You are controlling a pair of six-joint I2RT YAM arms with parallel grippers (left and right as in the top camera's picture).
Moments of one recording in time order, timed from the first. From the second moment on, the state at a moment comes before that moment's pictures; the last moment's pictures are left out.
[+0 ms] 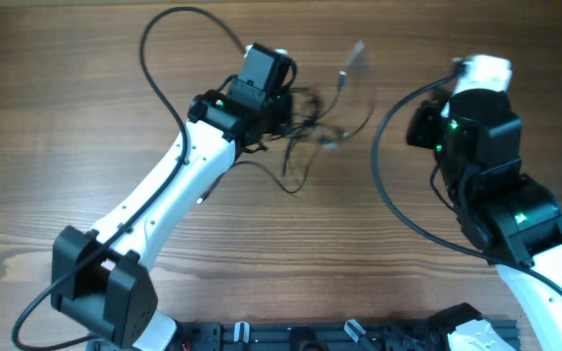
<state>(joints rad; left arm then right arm) -0.51 1.71 1.44 -0.73 -0.15 -0.39 0.35 1.07 1.17 -0.61 0.41 0.38</state>
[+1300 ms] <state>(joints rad) -0.50 2.00 1.43 -0.74 0.16 -0.29 0.20 1.90 1.17 -0.53 -0.56 0.39</state>
